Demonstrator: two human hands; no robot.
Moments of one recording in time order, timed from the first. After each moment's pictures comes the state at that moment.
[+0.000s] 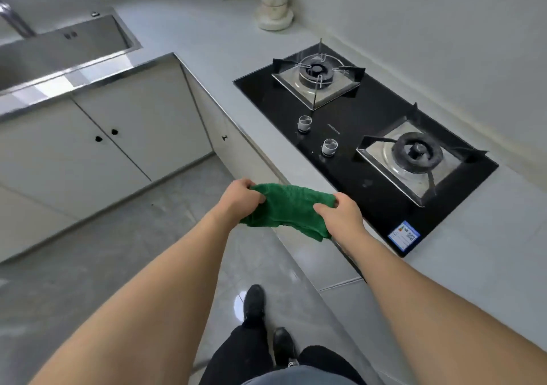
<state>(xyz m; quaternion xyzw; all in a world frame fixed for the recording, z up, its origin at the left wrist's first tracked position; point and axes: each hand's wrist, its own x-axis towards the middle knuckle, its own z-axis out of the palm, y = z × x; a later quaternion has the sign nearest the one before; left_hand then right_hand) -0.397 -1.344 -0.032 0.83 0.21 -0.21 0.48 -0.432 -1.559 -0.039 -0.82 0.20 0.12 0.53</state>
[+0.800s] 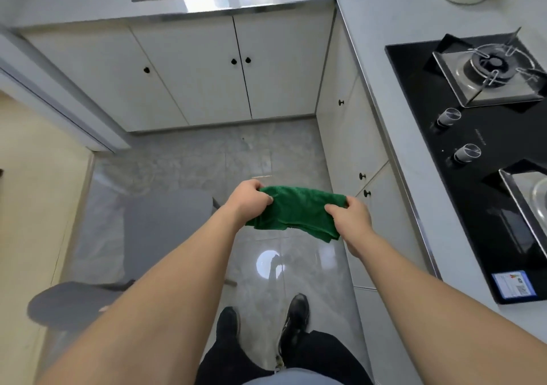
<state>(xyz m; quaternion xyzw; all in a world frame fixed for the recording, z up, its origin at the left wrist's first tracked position) -0.573 -1.219 -0.057 0.76 0.40 -0.14 0.49 -0.491 -1.422 -0.086 -0.81 0.10 0.29 0.51</state>
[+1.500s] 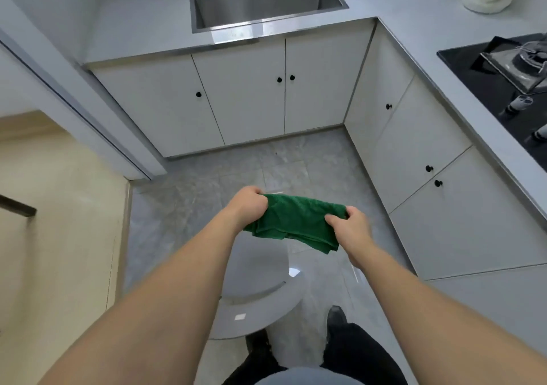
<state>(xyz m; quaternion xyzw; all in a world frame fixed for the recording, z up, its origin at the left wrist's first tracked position) -0.750 -0.963 -0.035 0.78 0.36 -0.17 0.48 -0.699 -1.181 -0.078 -0.81 0.12 0.24 0.53</state>
